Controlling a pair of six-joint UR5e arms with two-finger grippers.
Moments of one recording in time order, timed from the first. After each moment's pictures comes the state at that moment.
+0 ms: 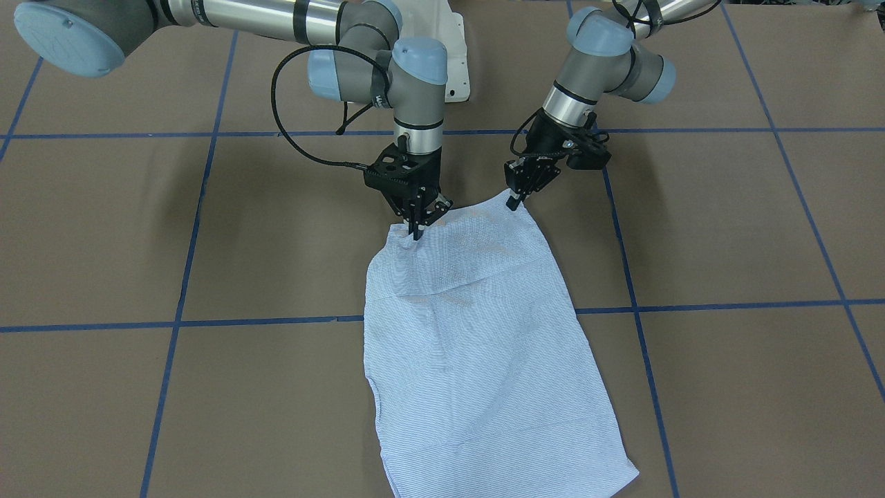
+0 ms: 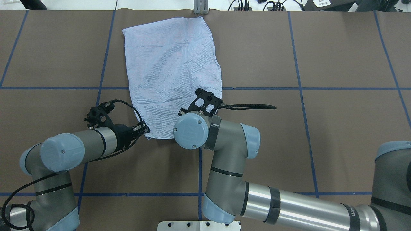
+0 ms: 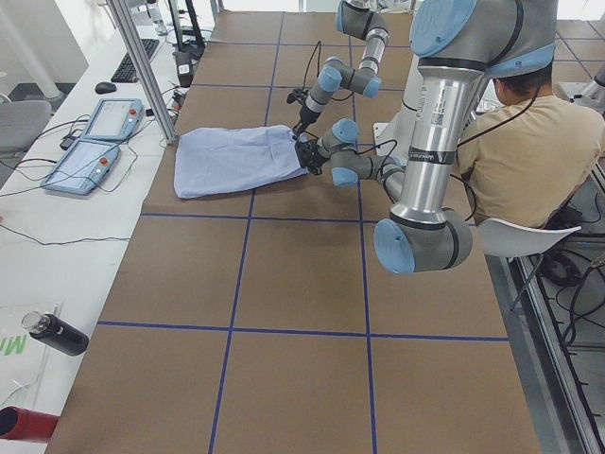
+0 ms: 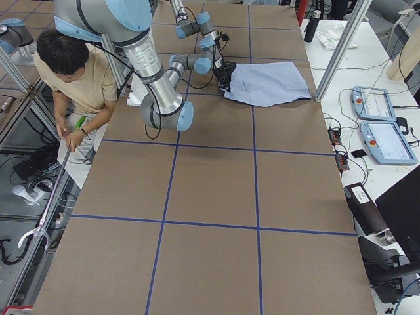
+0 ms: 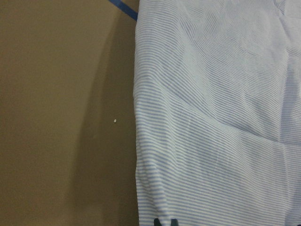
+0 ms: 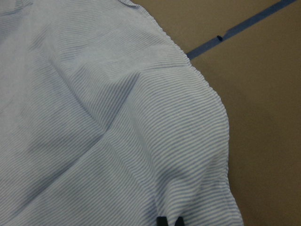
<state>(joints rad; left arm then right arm) -0.39 -1.80 -1.83 -2.35 -1.49 -1.78 0.34 -0.77 1.53 -1.48 1.37 1.85</state>
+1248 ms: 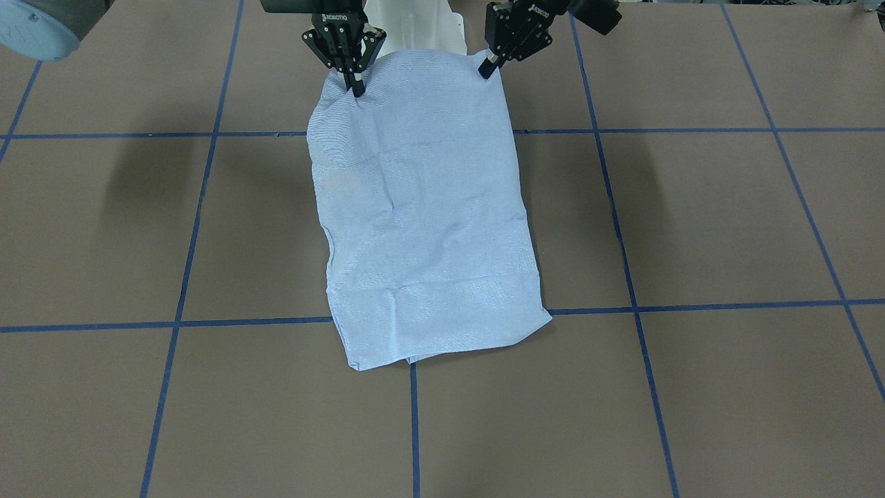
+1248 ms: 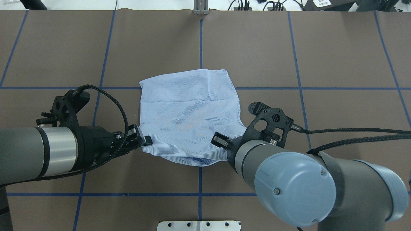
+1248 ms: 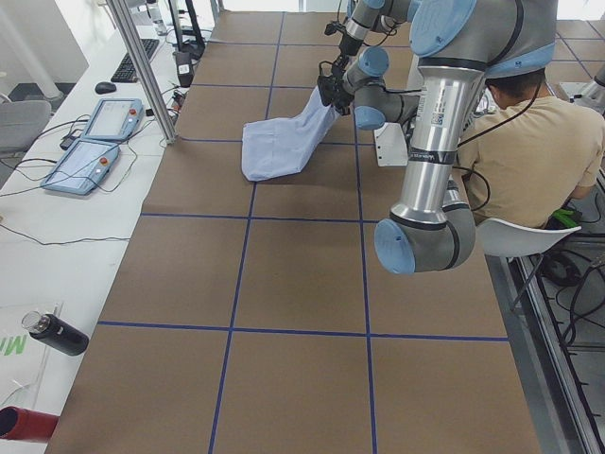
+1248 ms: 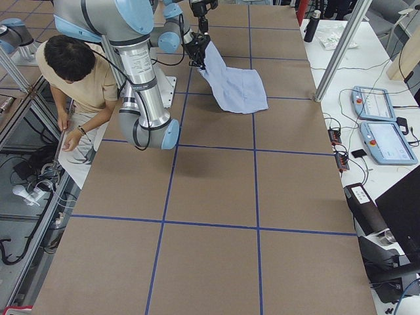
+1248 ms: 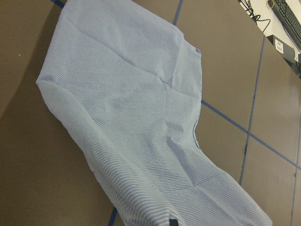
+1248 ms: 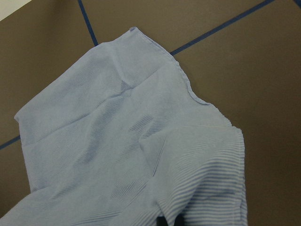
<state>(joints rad) -0.39 -1.81 -2.36 -1.94 -1.66 -1.78 0.22 -0.99 2.30 -1.94 1.34 1.86</state>
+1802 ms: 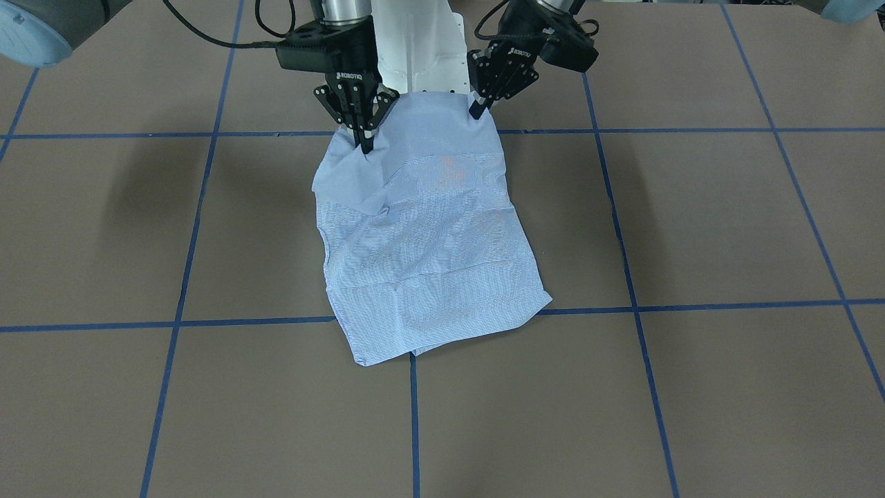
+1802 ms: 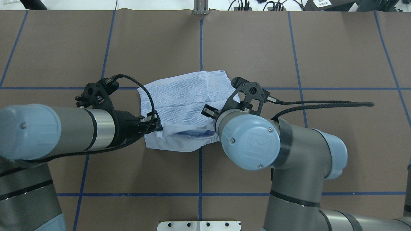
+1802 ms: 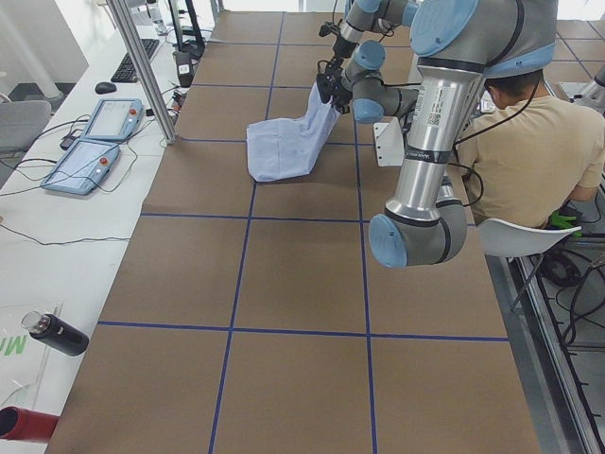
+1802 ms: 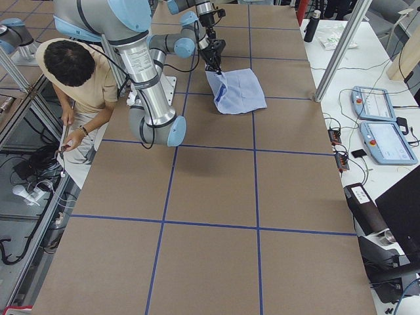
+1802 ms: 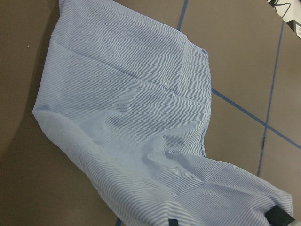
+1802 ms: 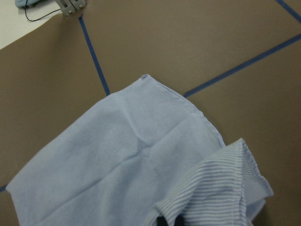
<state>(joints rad) -0.47 -1.95 -2.16 -1.86 -1.68 -1.71 0.36 -0.92 2.01 -1.75 1.34 1.77</state>
